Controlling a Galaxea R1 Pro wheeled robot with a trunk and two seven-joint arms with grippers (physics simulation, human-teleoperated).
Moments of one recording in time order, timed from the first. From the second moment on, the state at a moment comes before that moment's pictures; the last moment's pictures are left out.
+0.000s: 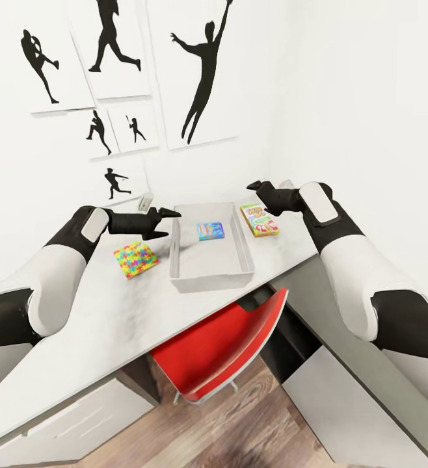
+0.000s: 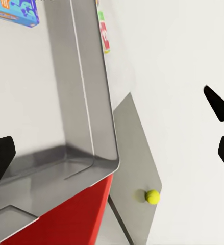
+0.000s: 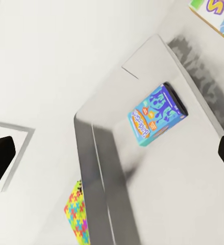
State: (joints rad) left arm -1.44 0.07 0.20 -0.39 0.35 1.04 -0.59; right arm -1.46 0.02 0.06 -0.59 -1.05 0.63 -0.29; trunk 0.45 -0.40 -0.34
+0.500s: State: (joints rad) left arm -1.44 0.07 0.19 -0.36 0.35 1.04 -0.59; right arm -1.41 0.02 0.06 -0.62 -1.05 0.66 -0.29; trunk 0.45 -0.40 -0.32
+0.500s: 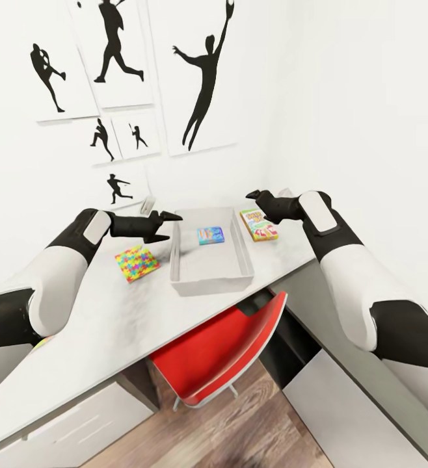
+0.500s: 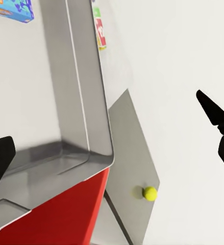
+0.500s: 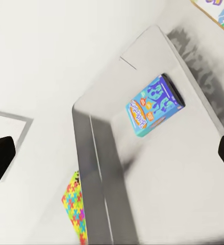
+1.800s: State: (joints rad) left arm -1.43 0.06 0.16 -0.36 0.35 1.04 -0.59; right arm -1.33 -0.03 0.06 -0.61 -1.05 0.70 -0.29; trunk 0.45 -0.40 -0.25
